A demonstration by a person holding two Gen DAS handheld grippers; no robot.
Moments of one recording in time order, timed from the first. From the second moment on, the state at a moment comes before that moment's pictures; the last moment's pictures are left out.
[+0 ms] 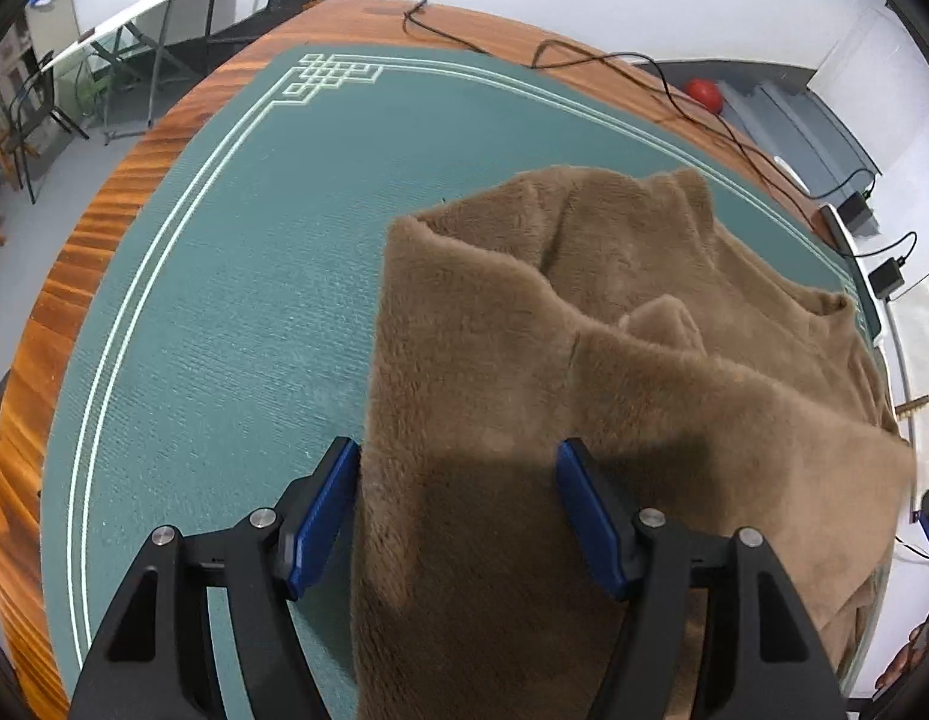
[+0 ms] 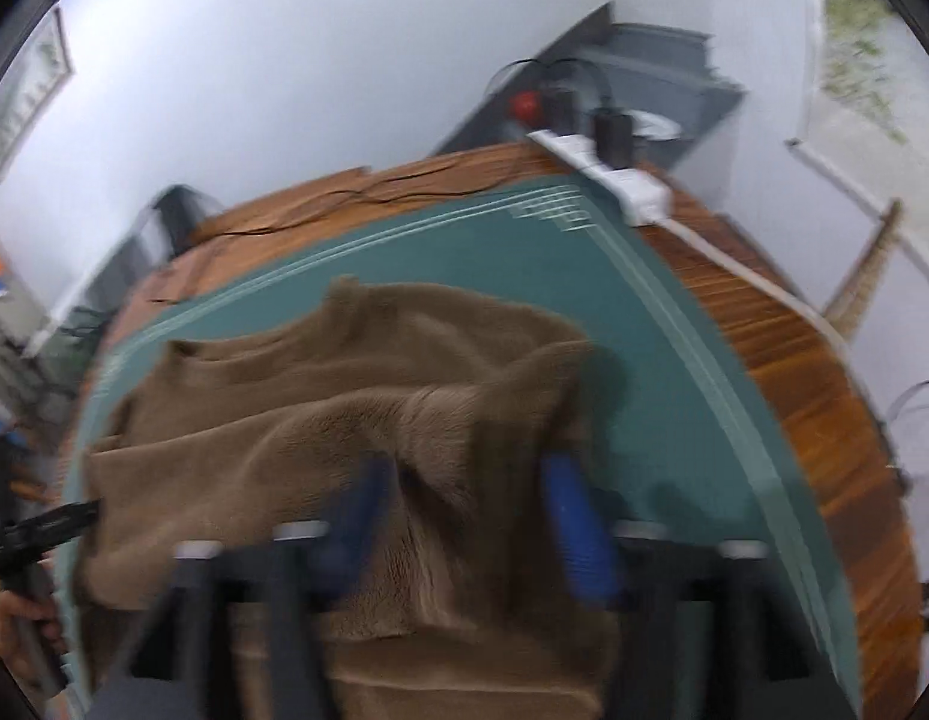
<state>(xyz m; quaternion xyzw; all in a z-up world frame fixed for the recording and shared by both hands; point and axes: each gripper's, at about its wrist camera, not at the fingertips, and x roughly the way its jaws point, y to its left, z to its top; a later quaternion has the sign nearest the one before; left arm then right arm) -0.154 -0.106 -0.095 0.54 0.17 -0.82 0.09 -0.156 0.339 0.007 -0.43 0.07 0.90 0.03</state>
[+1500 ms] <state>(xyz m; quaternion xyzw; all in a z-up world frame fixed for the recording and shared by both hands) -0.035 -0.038 -0.076 0.57 0.08 -0.82 0.00 -0.080 0.264 -0.046 -0.53 -0.04 0.83 -0.16</state>
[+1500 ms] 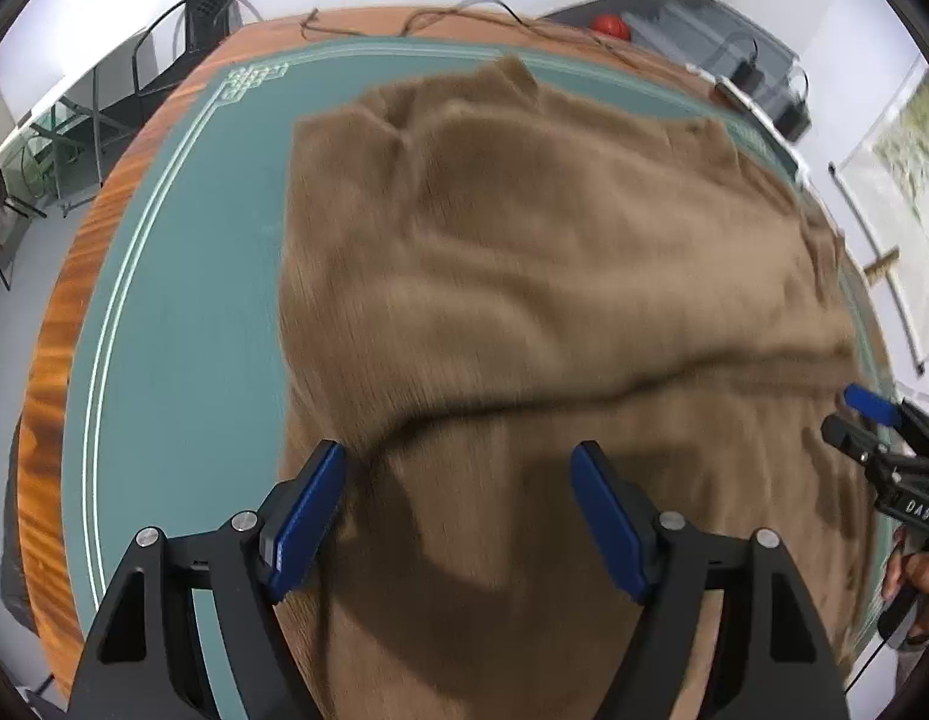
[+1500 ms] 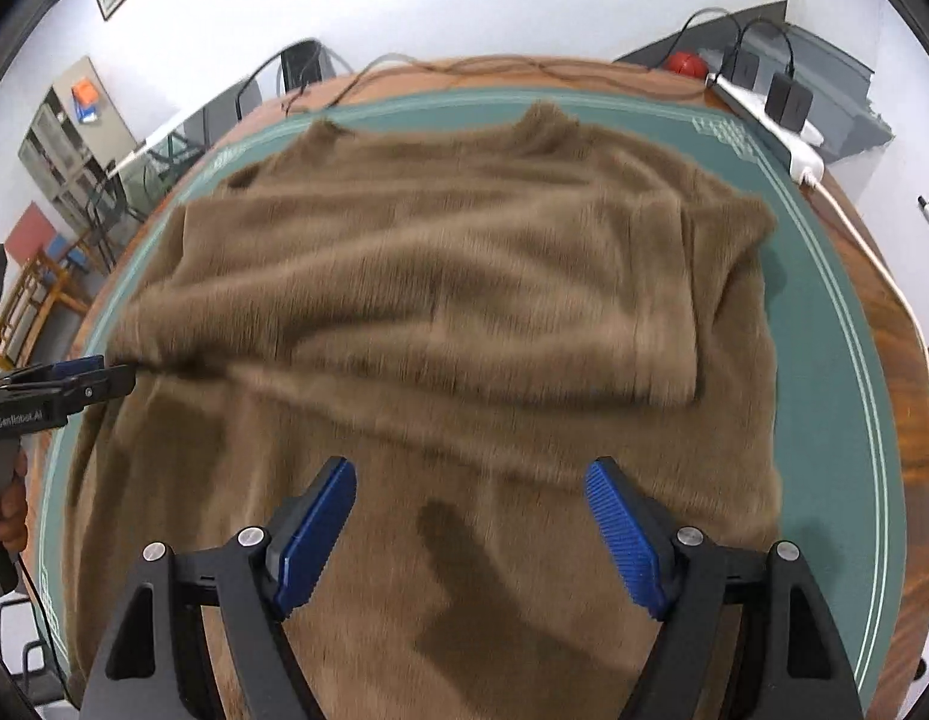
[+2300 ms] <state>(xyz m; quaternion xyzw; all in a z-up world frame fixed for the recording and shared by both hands) 0.070 0.016 -0.082 0.57 0.04 -0.82 0.03 0.017 0.266 -0.050 -0.54 -0.10 0.82 -0.18</state>
